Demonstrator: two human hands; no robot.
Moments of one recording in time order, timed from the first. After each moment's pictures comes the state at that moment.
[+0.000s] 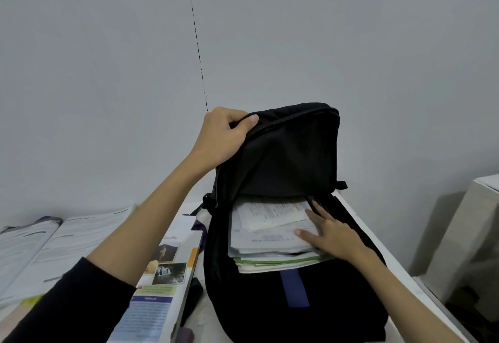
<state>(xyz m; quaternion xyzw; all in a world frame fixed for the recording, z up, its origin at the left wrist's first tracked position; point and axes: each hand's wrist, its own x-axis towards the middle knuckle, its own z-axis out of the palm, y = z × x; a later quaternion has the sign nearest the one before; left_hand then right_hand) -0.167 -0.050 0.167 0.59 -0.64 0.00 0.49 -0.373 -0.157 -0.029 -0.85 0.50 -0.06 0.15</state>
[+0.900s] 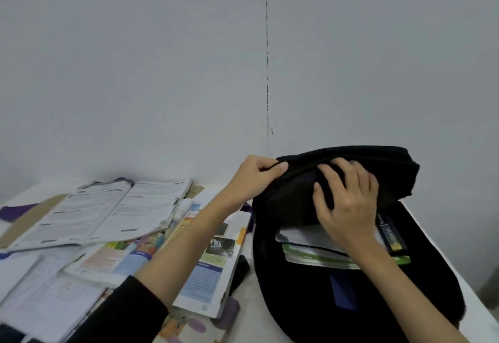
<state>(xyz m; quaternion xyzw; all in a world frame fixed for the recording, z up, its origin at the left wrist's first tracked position) -0.119 -0.017 0.082 0.64 -0.53 -0.24 0.50 -0.284 -0.098 0.021 -0.75 0.28 -0.57 -0.17</state>
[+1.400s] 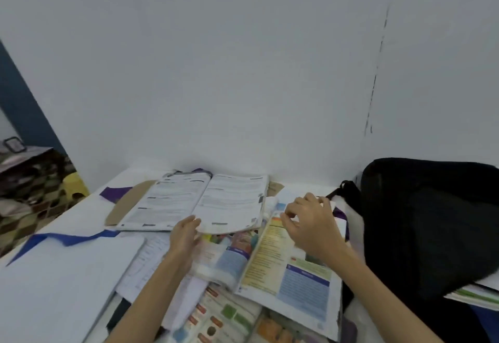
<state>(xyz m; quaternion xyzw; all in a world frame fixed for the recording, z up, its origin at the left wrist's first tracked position) 0.097 0.174 -0.036 0.65 0.04 -0.22 0.72 -0.075 -0.005 -0.025 -0.89 0.16 -0.42 -0.04</state>
